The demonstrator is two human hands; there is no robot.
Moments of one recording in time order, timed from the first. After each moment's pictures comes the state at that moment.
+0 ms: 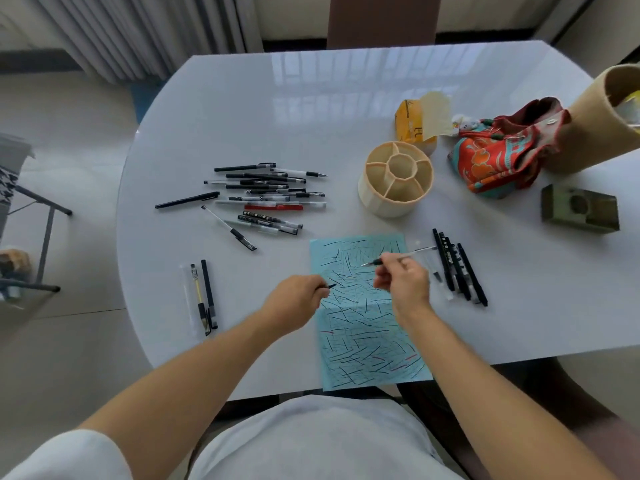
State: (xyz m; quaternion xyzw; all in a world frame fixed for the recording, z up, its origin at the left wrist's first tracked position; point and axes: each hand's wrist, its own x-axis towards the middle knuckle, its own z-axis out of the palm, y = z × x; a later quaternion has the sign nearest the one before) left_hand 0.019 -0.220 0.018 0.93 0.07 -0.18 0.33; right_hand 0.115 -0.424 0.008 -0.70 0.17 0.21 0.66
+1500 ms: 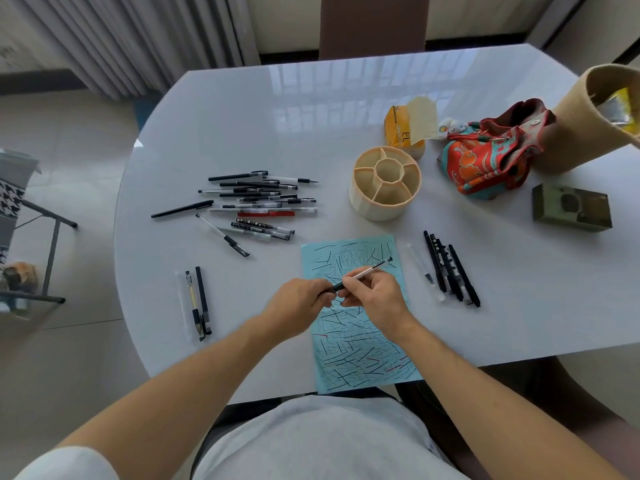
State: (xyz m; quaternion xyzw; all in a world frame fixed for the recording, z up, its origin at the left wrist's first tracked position) left_hand 0.024 -0.238 0.037 0.93 0.01 -0.14 0.34; right_hand 0.091 -0.420 0.023 -0.67 0.02 0.33 0.66
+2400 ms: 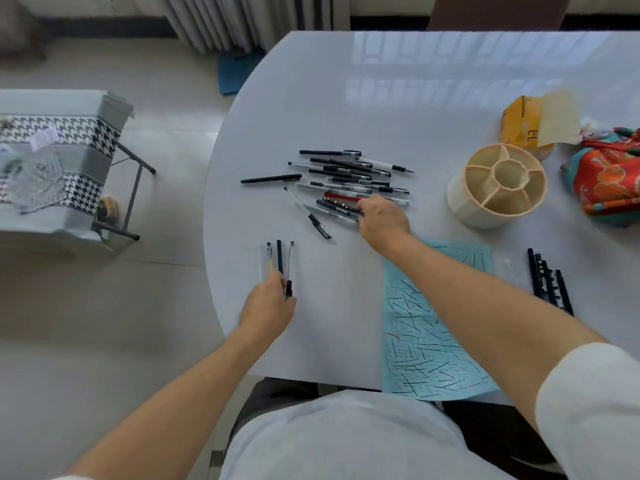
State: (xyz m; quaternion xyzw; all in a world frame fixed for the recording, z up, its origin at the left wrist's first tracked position) left_hand -0.087 -0.116 0.017 0.84 0.43 -0.17 0.29; right_hand 0.174 -0.222 -0.015 -0.91 -0.35 0.16 0.13
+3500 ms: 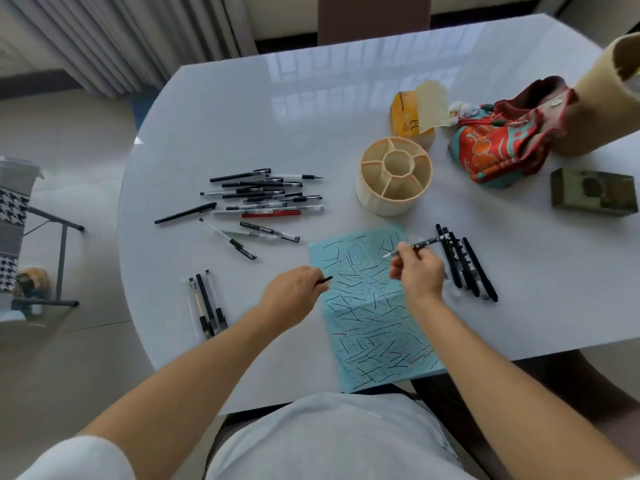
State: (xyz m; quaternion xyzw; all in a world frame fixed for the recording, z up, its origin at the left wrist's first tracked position) left_hand 0.042 -0.208 0.020 0.96 0.04 -0.18 0.23; right_hand 0.139 -0.428 0.010 -0.73 0.23 0.14 0.63
